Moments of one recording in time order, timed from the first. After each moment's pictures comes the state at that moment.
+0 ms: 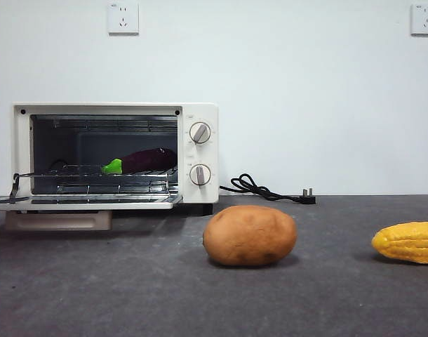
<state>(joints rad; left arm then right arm) -0.36 0.75 1.52 -1.13 -0.02 0.07 0.71 1.10 1.86 -1.36 -0.18 -0.12</state>
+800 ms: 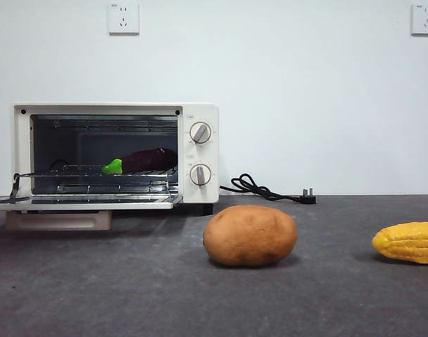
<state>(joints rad) -0.36 0.87 1.52 -1.08 -0.02 0.06 0.71 1.09 1.77 -1.36 -0.30 -0.13</state>
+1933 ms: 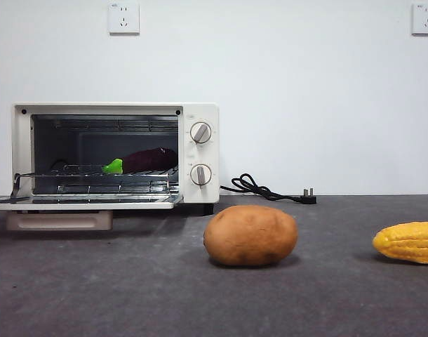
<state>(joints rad) 0.37 1.64 1.52 -0.85 0.66 0.13 0.71 1.08 1.77 -1.36 -0.22 -0.13</state>
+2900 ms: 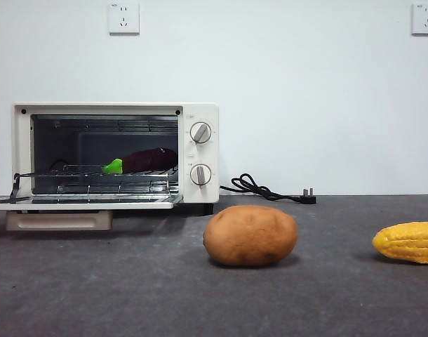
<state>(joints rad) 0.49 1.79 1.04 -0.35 0.77 0.18 0.71 1.10 1.77 -1.36 -0.22 -0.13</state>
